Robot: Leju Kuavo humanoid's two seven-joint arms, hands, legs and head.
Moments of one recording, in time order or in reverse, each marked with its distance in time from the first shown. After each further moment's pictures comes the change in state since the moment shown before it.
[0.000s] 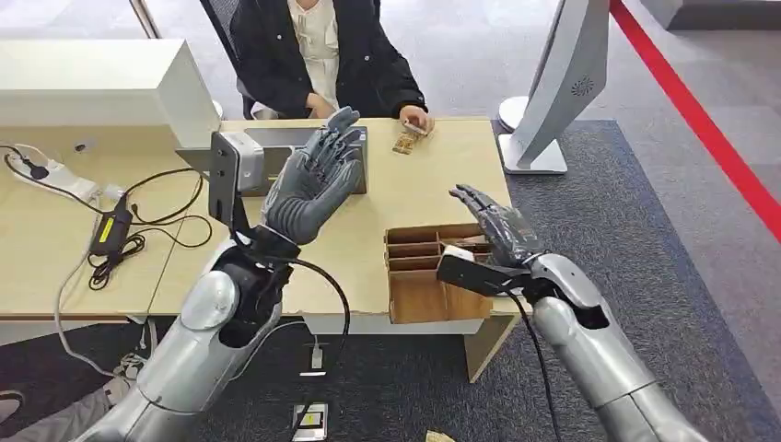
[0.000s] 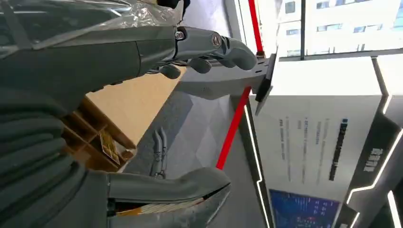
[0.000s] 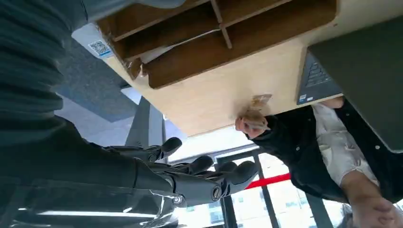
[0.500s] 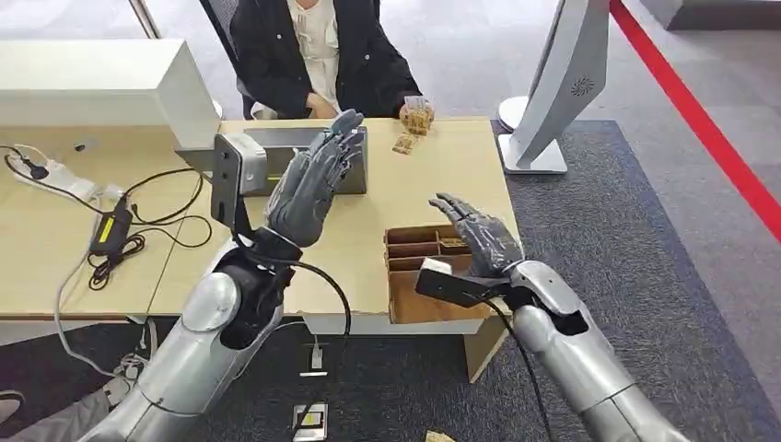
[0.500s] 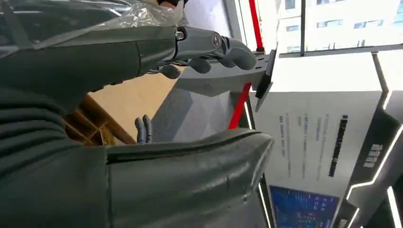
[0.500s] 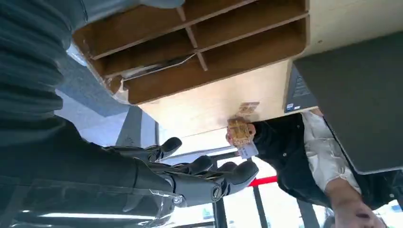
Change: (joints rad) left arm 0.005 -0.007 0.000 0.000 -0.001 -0.014 -0.001; right arm 0.001 0.051 0.057 0.036 0.059 -0.056 0.012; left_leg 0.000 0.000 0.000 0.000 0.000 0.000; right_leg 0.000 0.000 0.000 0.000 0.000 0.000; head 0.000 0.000
